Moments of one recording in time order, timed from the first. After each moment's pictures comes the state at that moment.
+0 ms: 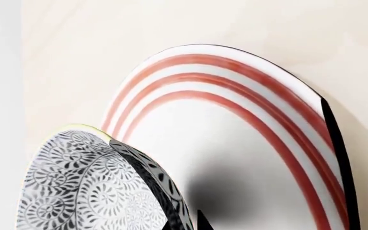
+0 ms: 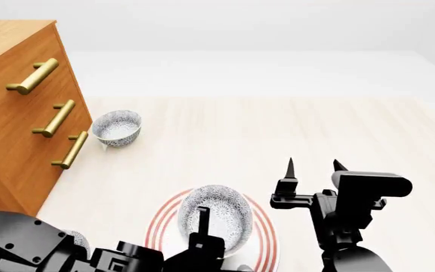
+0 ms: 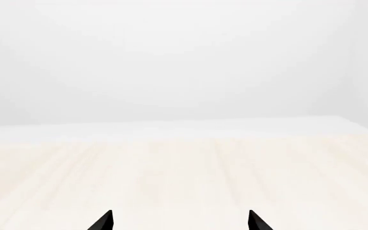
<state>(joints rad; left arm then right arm) -1.31 -0.39 1.81 0.51 -0.79 -1.11 -0.36 0.19 0.28 -0.13 -0.41 0.36 0.50 0.31</state>
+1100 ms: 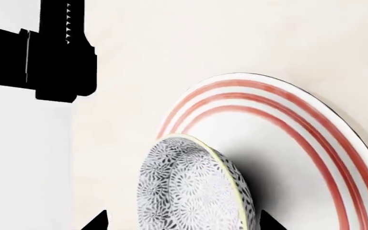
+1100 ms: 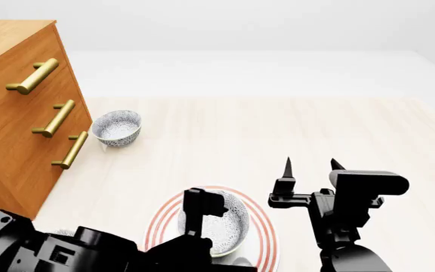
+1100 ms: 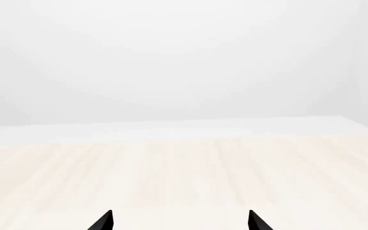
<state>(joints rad) -1.46 -0.46 1.63 0.76 -0.99 -1.25 -0.42 0.20 0.29 -0.15 -0.40 0.38 0.49 0.32</state>
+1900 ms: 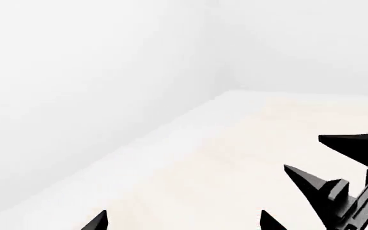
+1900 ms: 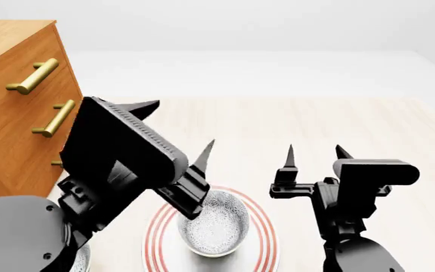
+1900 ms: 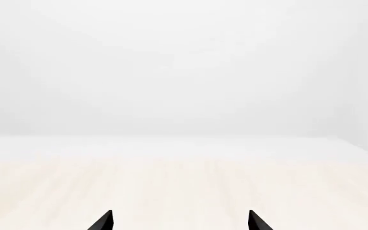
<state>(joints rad) -1.26 -0.95 1.05 0.74 -1.36 -0.53 -0.65 0.25 0.32 -0.17 -0.47 0.38 0.54 0.35</state>
